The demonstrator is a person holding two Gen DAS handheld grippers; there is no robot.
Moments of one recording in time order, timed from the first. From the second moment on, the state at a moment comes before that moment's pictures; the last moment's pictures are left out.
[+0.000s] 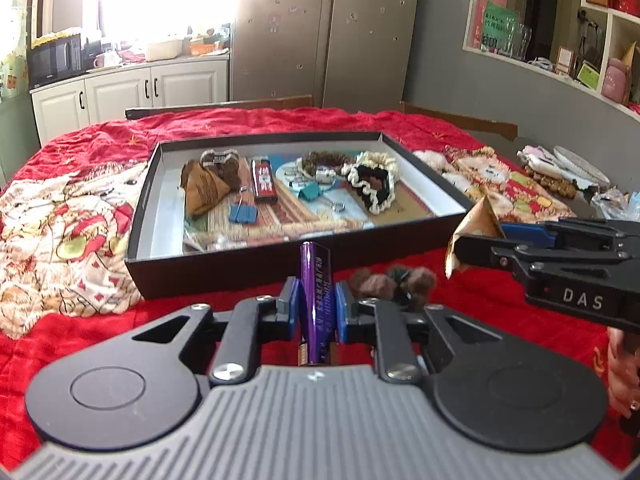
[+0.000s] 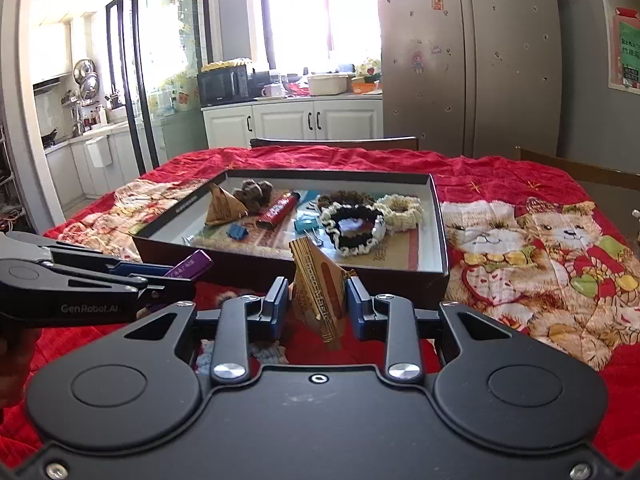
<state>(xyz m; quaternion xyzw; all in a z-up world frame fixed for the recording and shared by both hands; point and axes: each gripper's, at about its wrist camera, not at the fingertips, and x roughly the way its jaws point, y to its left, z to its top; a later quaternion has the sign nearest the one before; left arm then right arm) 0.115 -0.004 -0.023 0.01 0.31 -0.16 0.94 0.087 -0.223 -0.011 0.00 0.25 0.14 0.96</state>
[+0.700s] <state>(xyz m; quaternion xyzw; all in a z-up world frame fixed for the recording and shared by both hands) 0.142 -0.006 0.024 0.00 0.27 -0.16 0.95 0.111 -0.225 0.048 -0.02 0.20 0.13 0.97</state>
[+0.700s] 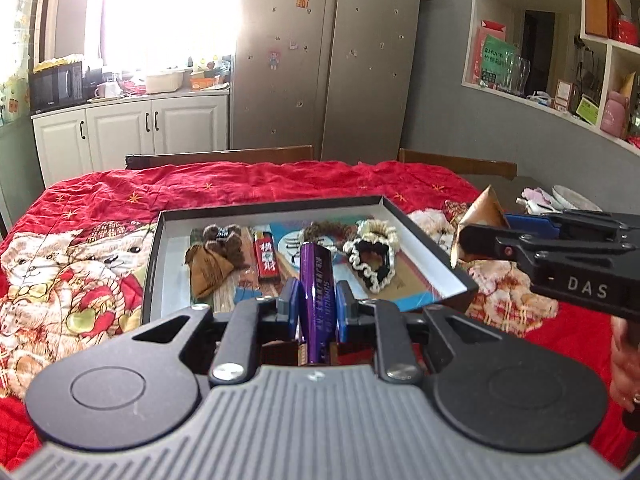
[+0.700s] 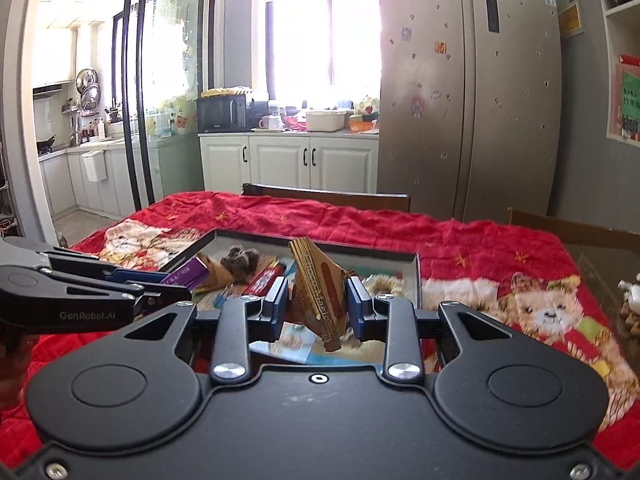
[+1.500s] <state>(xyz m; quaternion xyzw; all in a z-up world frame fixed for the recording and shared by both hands) 0.209 -0.024 0.035 -0.01 0.27 -0.14 0.95 0.203 -0.228 0.044 0.01 0.23 0.12 0.96</state>
